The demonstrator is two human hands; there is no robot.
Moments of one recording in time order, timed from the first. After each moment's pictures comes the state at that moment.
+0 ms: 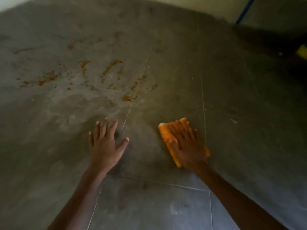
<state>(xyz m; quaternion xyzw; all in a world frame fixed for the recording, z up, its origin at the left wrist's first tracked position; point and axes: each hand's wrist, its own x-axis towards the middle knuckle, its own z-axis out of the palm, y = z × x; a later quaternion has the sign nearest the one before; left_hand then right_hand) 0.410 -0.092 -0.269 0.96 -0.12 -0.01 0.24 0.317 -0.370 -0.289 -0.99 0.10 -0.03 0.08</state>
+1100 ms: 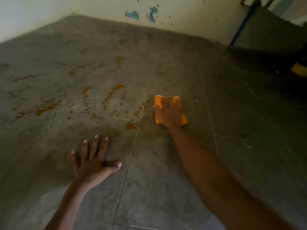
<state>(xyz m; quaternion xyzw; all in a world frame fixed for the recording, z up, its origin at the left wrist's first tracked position) 0.498 -0.054 -0.282 0.98 -0.10 -0.13 0.13 0.591 -0.368 -0.270 -0.96 0.24 -0.02 0.14</state>
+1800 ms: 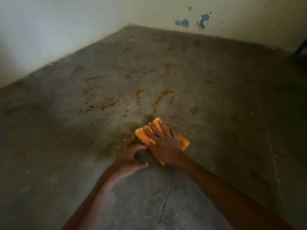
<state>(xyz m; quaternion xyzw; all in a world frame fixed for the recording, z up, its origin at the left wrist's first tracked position) 0.510 0.004 -0.252 0.93 -0.11 -0.15 0.32 0.538 -0.187 -0.273 -0.98 -0.14 0.02 0.11</state>
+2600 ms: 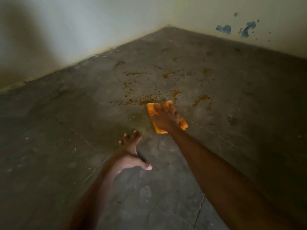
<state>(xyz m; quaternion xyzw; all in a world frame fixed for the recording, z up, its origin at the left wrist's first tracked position) 0.508 0.113 -0.245 0.93 0.01 -0.17 0.33 0.653 -0.048 -0.251 -0.98 -0.07 0.09 0.16</state>
